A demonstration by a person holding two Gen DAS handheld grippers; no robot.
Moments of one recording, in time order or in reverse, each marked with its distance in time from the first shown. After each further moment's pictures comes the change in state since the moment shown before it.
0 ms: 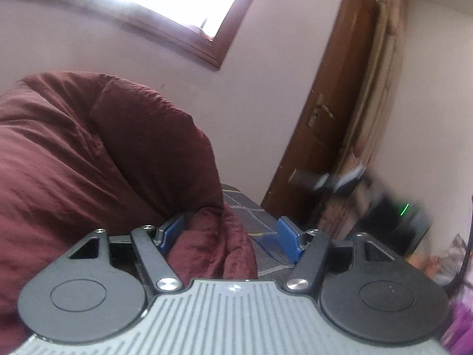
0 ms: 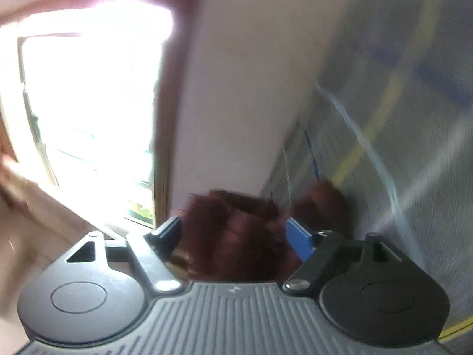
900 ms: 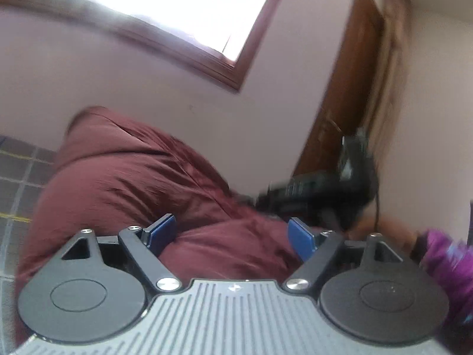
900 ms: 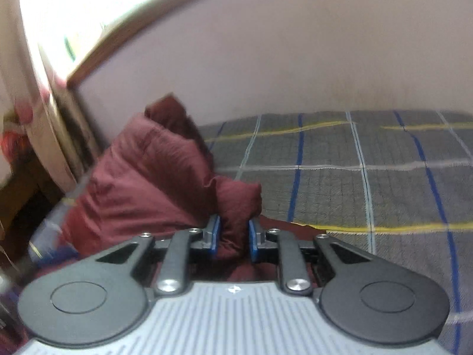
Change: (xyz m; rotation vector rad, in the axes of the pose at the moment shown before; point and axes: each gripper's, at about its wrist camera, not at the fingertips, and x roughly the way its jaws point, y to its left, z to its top) left arm -0.096 0.040 0.011 0.003 -0.034 0.025; right arm 0.099 0.103 -0.026 -0.668 0.306 -0.434
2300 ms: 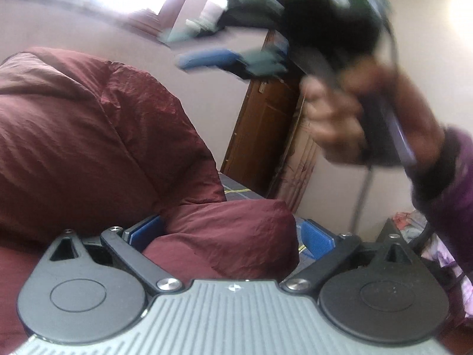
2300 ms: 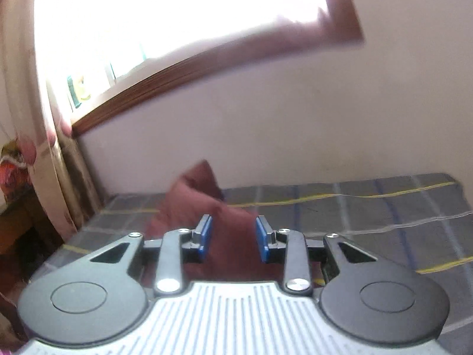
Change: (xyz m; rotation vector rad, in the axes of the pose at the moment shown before) left arm 0.053 -0.024 -0.049 0.093 0.131 -0.228; right arm -0.060 0.070 0.040 -0.041 -0.209 -0.089
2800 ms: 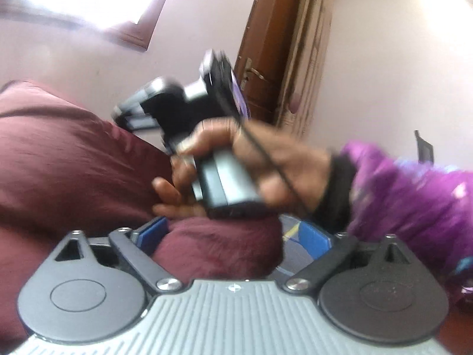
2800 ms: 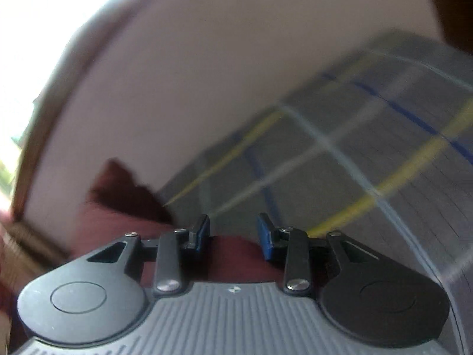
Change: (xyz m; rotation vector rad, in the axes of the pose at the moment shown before) left arm -0.040 0.000 -0.003 0.079 0.006 -0.054; right arm 0.096 -0.077 -0.072 0.559 0.033 -0.174
